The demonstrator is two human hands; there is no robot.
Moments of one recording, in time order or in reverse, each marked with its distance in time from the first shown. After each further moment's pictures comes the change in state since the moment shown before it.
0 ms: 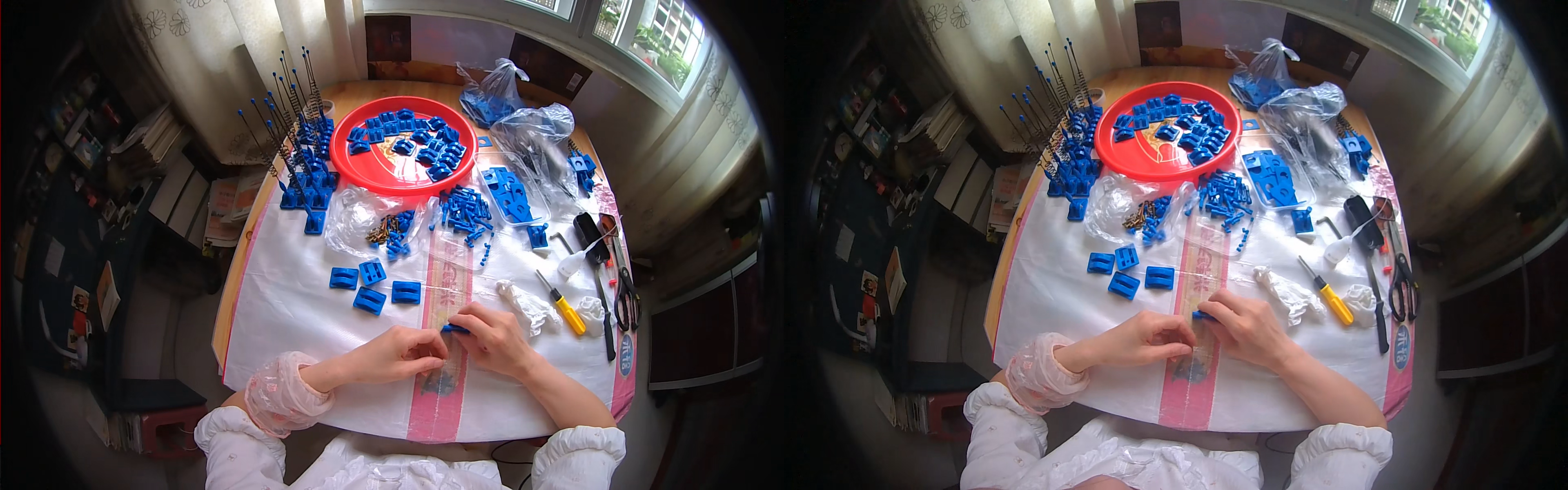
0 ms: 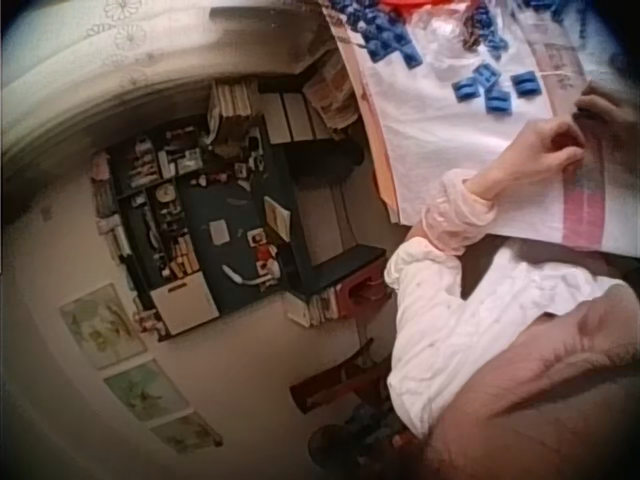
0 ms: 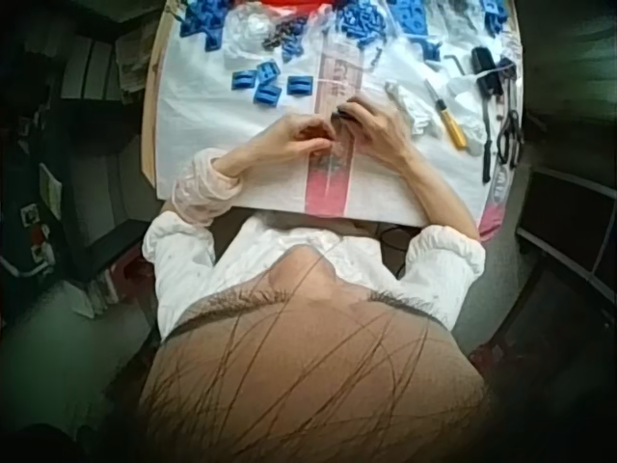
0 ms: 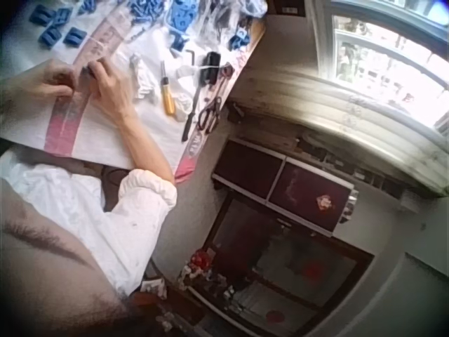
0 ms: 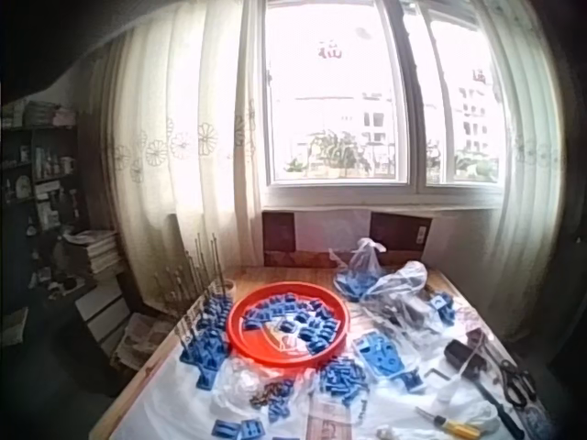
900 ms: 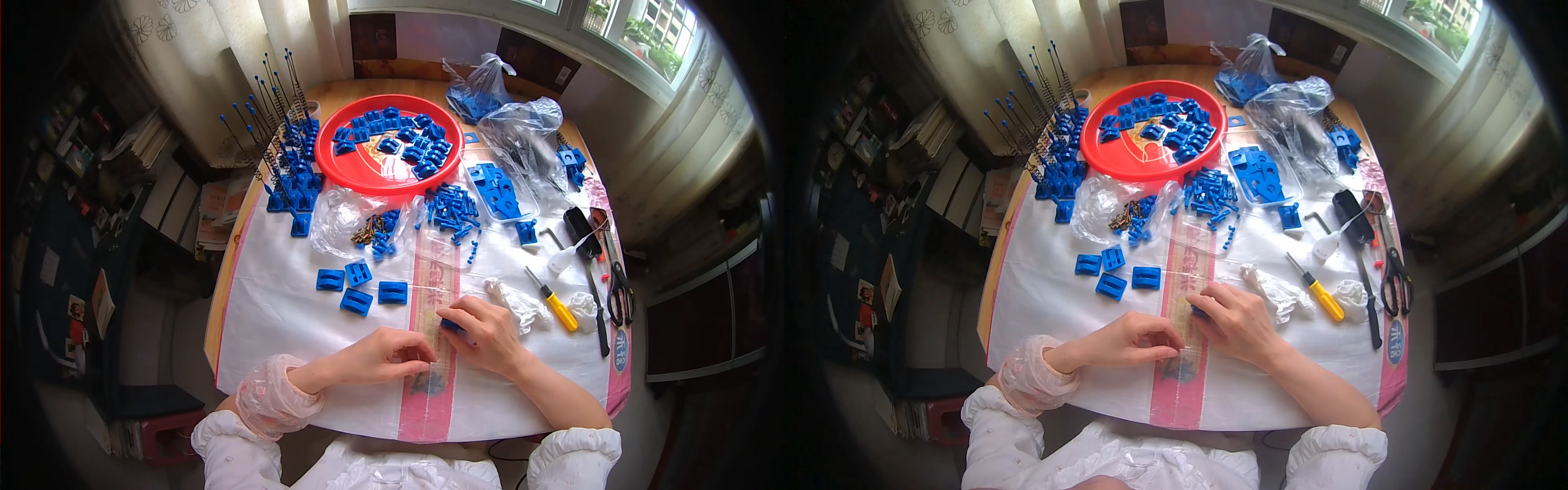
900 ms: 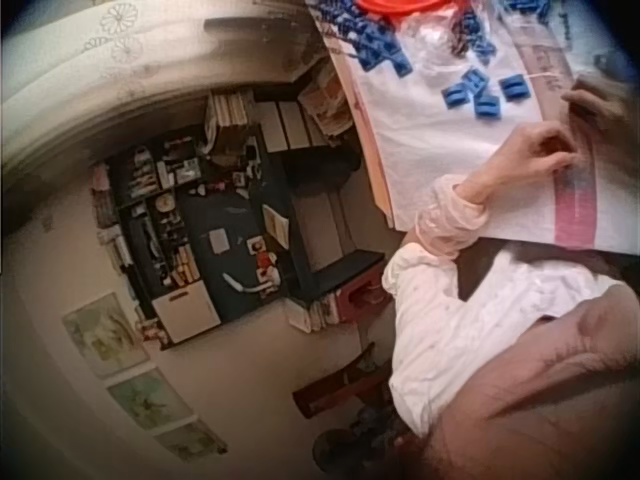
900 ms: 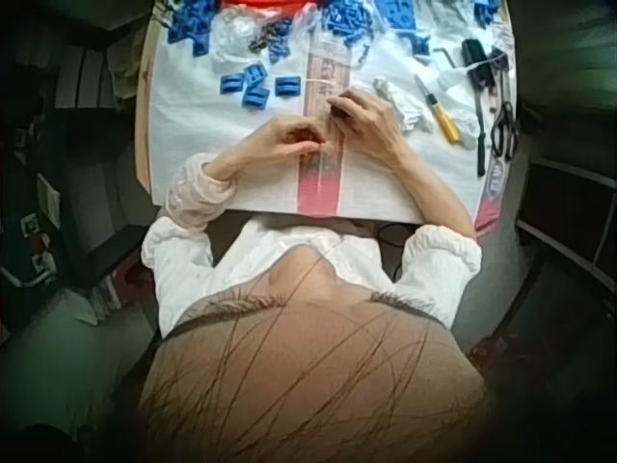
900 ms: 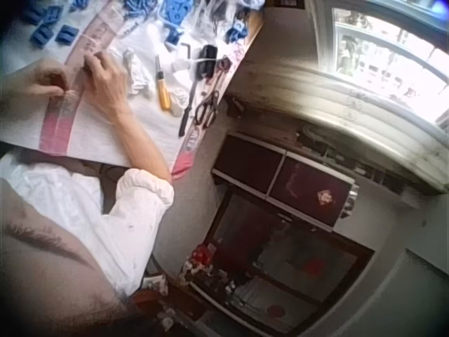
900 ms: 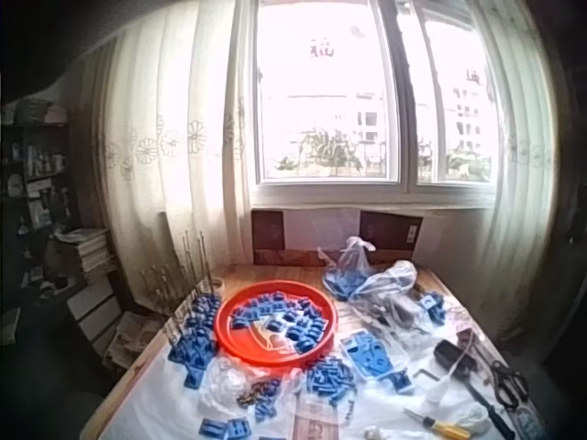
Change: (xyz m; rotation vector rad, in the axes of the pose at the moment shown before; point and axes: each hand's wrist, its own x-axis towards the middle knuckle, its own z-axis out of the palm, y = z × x) left_hand 0.002 0.001 -0.004 0.129 -0.009 0.043; right_hand 0.005 0.000 -0.002 -0.065 0.081 0.051
